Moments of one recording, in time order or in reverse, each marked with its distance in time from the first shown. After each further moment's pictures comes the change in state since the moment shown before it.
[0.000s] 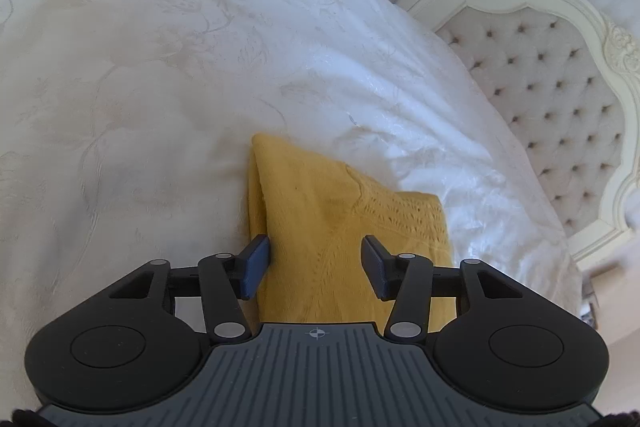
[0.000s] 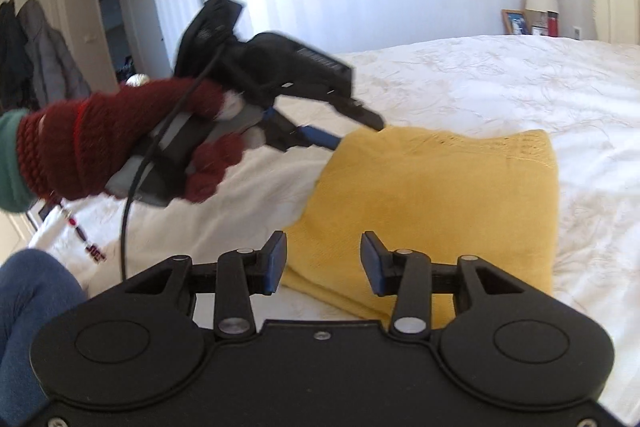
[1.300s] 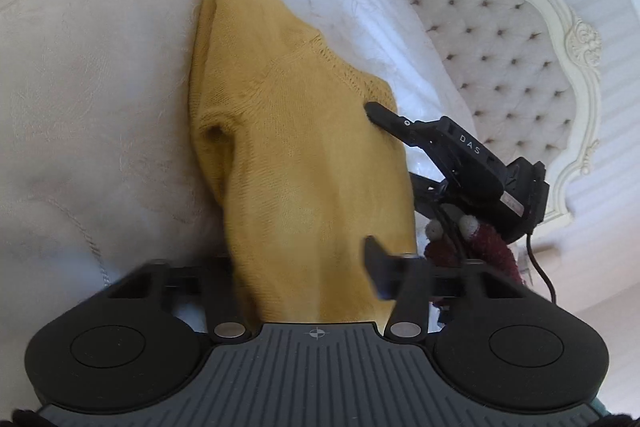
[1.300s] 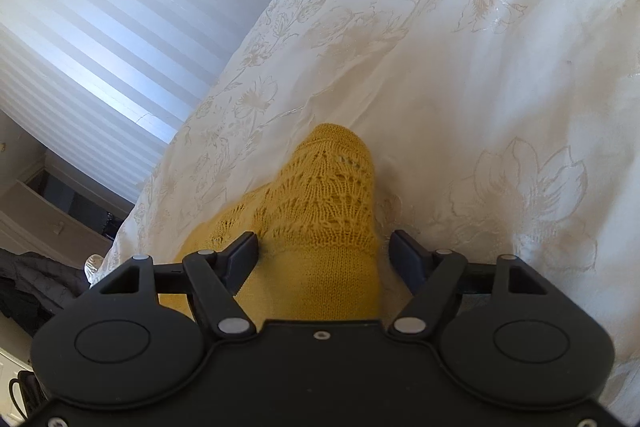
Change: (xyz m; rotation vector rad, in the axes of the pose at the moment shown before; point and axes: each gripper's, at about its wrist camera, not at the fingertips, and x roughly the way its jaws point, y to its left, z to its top) left arm 0.044 0.007 -0.074 -0.125 0.149 -0.216; right arm 0.091 -0.208 0.015 0.704 0.076 0.075
